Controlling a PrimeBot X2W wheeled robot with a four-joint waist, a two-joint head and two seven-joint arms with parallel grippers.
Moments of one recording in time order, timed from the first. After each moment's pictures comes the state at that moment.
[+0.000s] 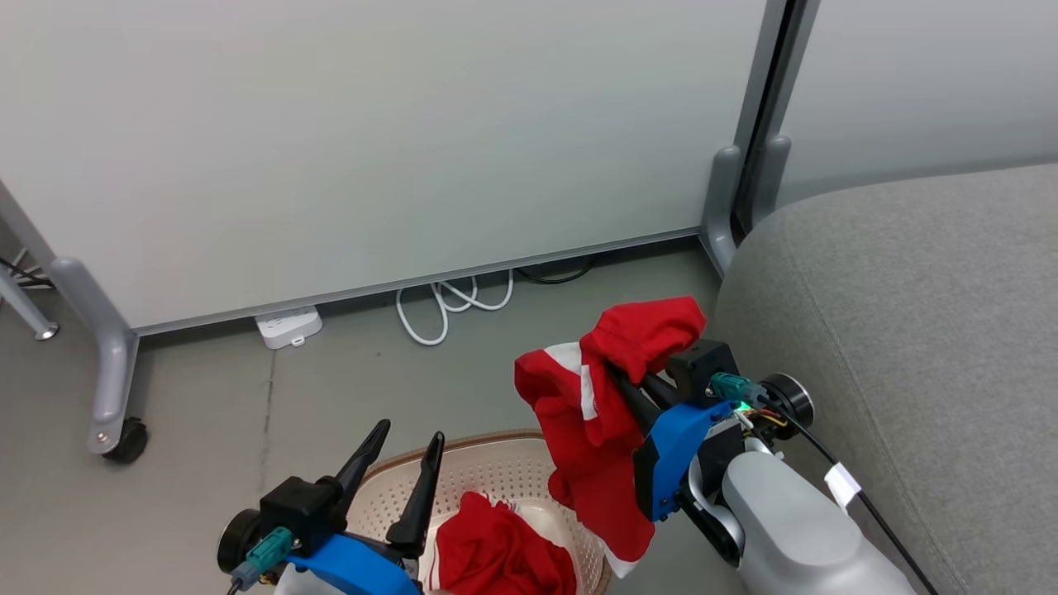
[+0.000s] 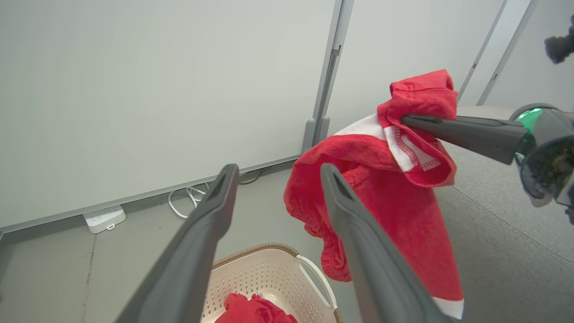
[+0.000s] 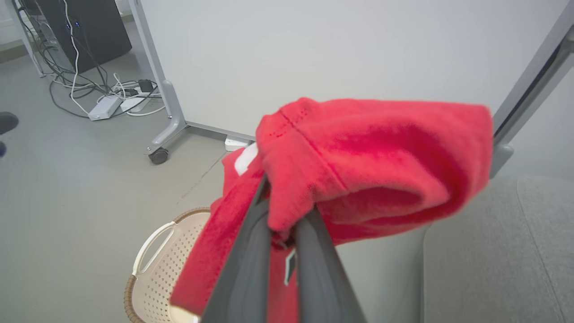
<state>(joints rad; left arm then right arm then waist) -0.22 0.16 -0.43 0.41 -0.38 -0.10 -0.26 -0.61 -0.05 0.54 0.88 0.26 0.13 -0.14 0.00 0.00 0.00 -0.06</state>
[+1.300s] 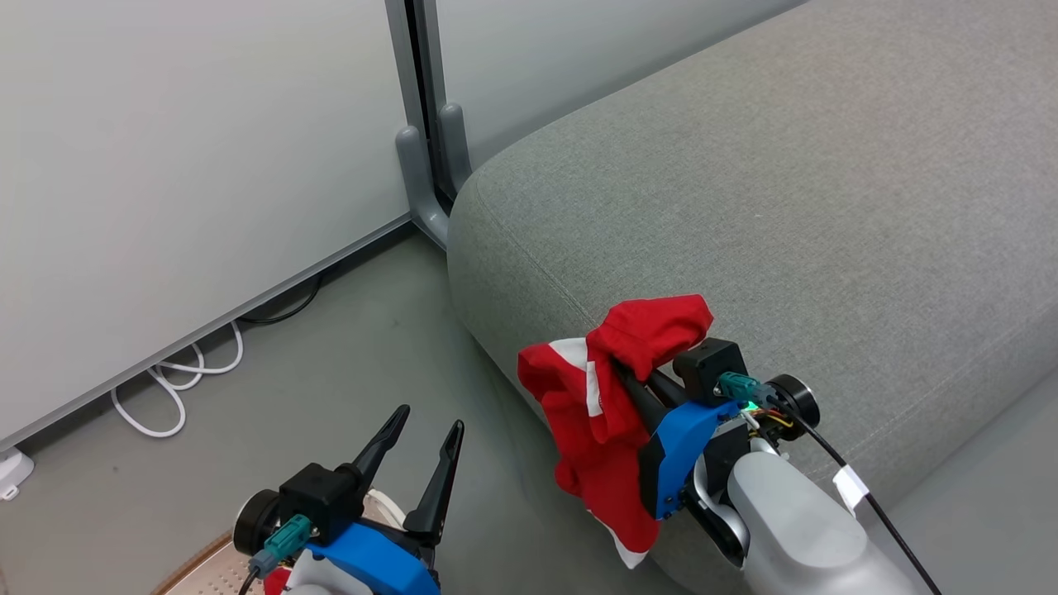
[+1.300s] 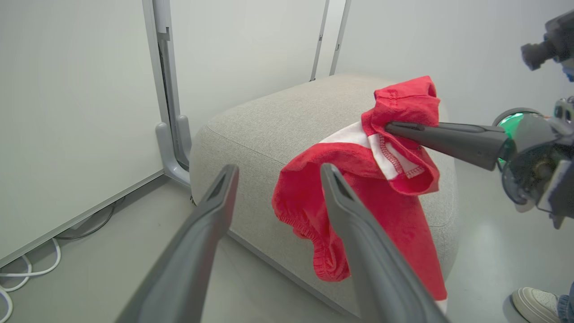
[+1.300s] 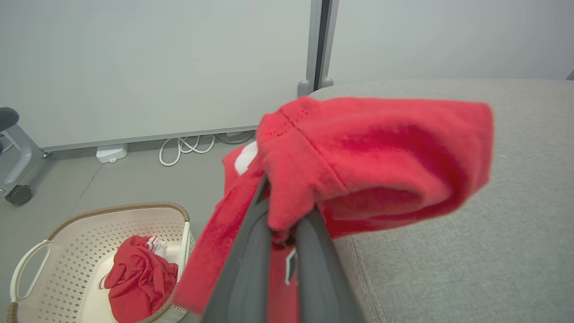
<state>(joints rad) -0.25 0.13 -0.42 0.41 -0.33 -0.13 -0.26 -0.59 -0.05 0.50 0.85 0.24 0.13 -0.14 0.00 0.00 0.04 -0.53</state>
